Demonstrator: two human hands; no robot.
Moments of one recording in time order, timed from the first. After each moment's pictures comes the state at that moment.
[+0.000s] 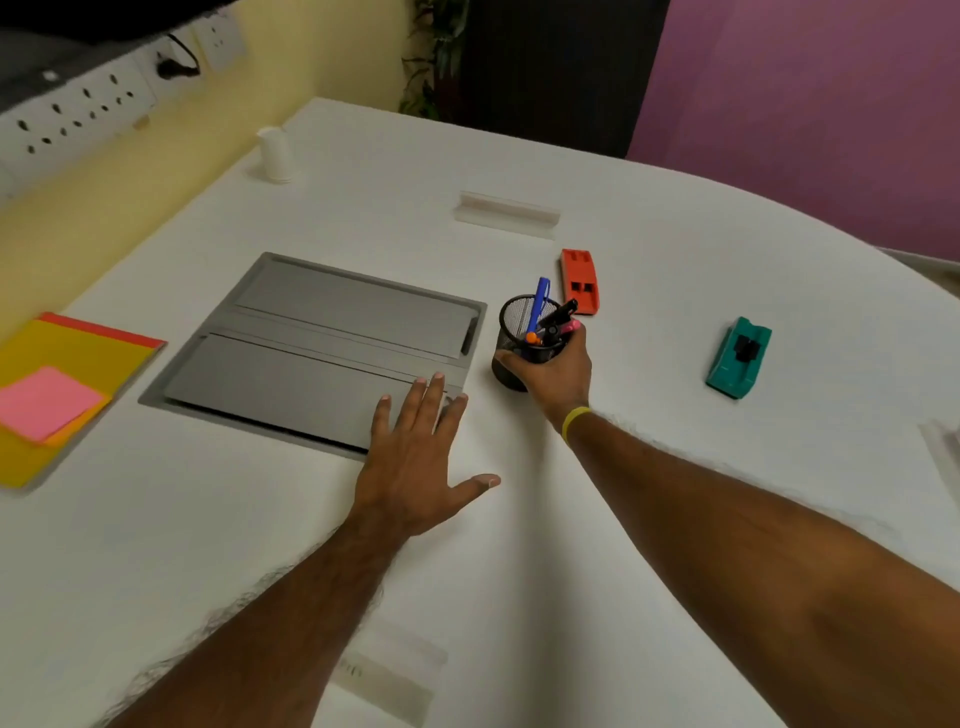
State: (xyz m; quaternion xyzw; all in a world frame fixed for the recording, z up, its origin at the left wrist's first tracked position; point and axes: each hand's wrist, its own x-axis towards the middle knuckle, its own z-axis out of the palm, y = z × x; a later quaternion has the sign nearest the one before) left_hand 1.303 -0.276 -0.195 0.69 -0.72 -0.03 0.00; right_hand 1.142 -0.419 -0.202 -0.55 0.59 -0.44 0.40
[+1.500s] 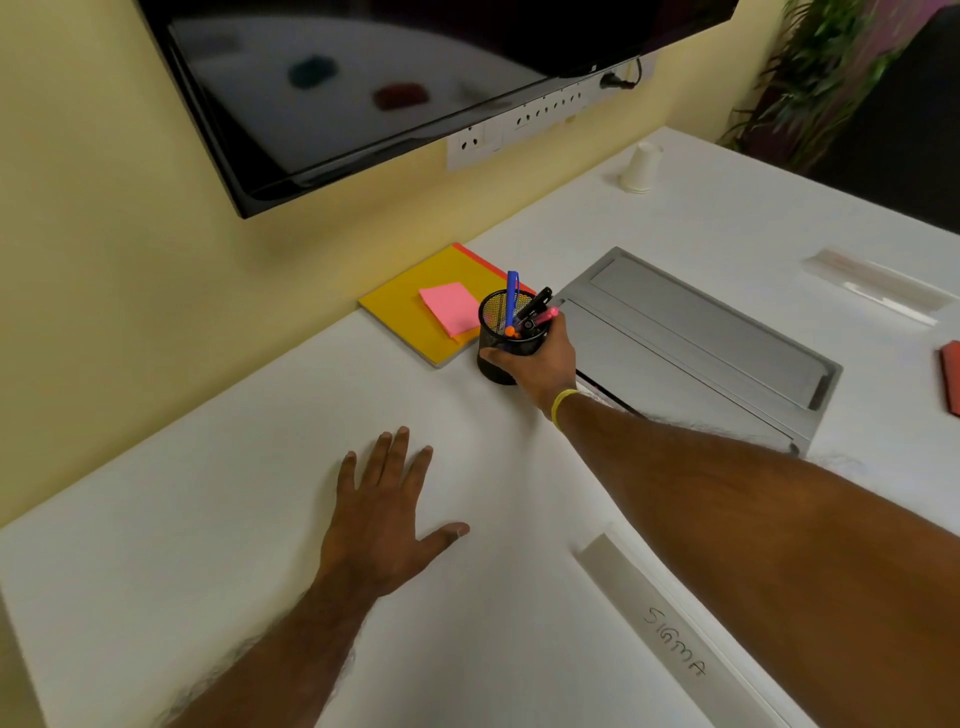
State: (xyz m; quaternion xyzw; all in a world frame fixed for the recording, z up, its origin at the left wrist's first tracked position) left_hand 1.573 0.005 -0.260 0.88 -0.48 -0.04 -0.01; right_hand 1.532 -0.254 -0.222 -0.71 0.40 -0.28 0.50
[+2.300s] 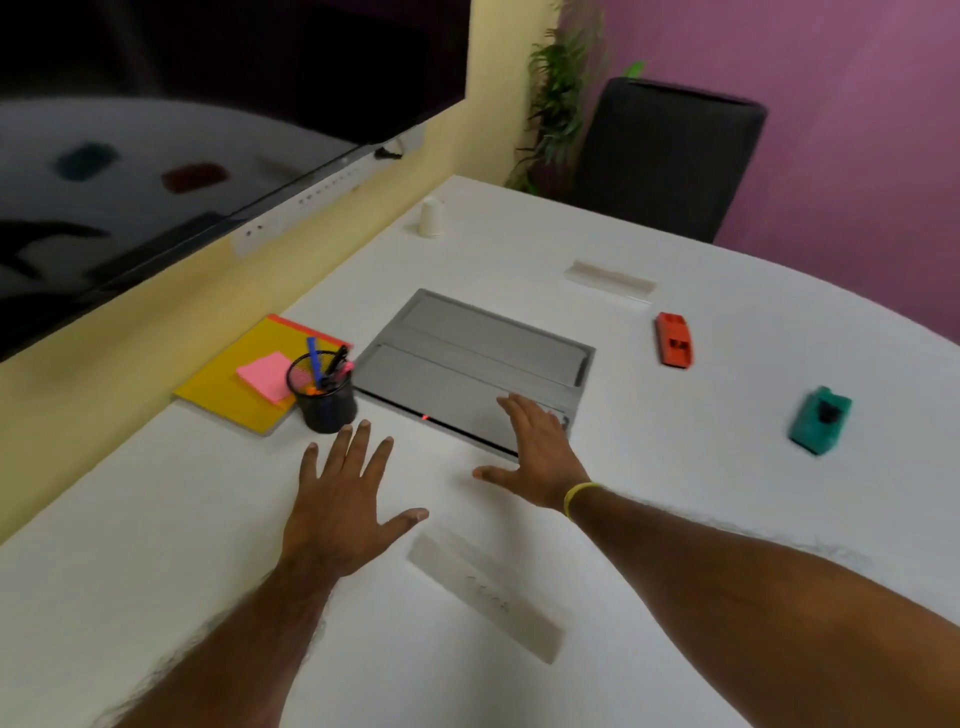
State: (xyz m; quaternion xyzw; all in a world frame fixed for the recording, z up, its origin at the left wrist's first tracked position) left_hand 1.486 -0.099 -0.167 0.79 -0.61 -0.01 0.01; right_hand 1.266 -0.260 -0.165 -0.88 0.42 -0.10 0.20
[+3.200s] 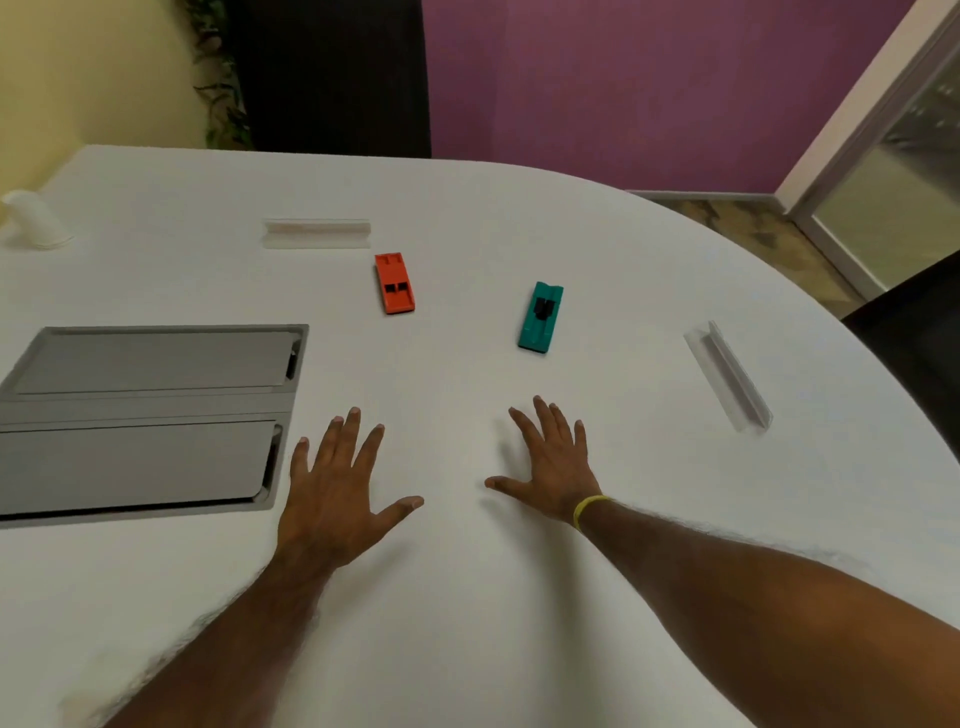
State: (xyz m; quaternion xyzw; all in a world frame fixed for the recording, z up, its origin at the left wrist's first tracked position) left_hand 1.198 -0.267 -0.196 0.63 -0.77 -0.05 0.02; right_hand 0.909 -0.289 -0.217 -0.72 0.68 -0.02 0.15
